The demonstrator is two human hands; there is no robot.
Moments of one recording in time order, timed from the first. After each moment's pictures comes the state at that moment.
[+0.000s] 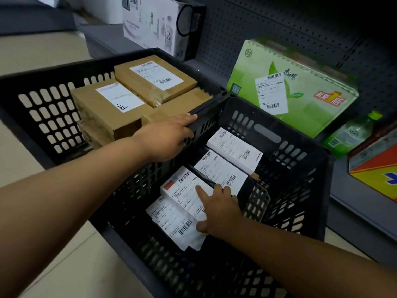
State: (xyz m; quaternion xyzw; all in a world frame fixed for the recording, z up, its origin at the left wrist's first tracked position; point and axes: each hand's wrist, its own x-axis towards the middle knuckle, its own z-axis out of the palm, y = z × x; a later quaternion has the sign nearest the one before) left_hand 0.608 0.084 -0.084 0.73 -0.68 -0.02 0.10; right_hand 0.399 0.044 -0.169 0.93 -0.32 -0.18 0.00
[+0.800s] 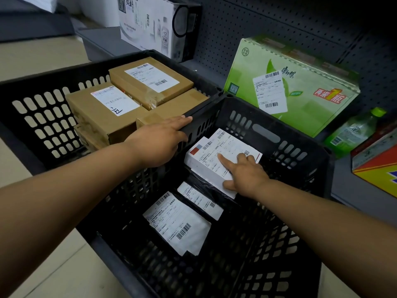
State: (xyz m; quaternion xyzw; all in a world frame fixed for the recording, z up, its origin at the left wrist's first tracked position) left_hand 0.608 0.083 -0.087 0.73 -0.68 0.00 0.08; right_hand 0.397 -0.058 -0.130 0.91 -0.36 -0.19 0.01
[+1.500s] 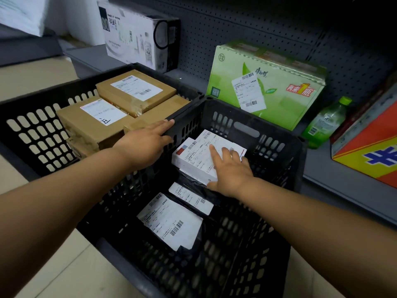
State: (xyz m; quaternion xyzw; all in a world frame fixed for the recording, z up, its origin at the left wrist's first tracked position) left_hand 0.592 0.088 -0.079 0.73 -0.68 0.04 -0.02; right_hand 0.379 -0.020 -0.110 0.92 -0.38 -0.11 0.00
